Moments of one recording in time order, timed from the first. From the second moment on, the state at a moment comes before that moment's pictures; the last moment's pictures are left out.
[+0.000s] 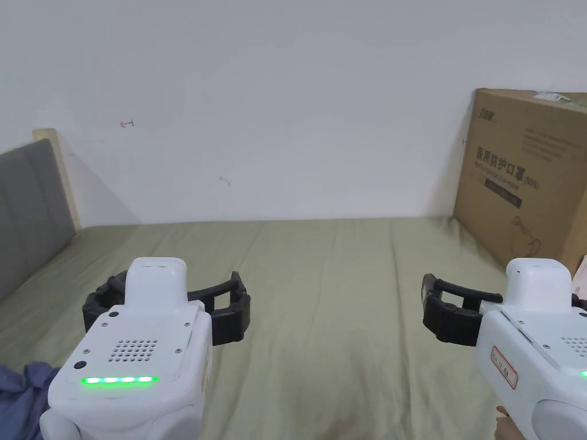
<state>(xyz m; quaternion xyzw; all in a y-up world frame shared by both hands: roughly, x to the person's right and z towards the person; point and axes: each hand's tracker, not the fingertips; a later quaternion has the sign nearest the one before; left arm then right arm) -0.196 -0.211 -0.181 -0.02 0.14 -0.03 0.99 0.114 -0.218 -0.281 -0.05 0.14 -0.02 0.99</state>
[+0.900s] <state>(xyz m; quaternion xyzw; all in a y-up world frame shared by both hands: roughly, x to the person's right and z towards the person) -0.326 -0.231 -0.065 -0.09 0.33 -0.02 0.94 -0.025 -0.244 -0.292 -0.10 0.33 -0.02 0.94</state>
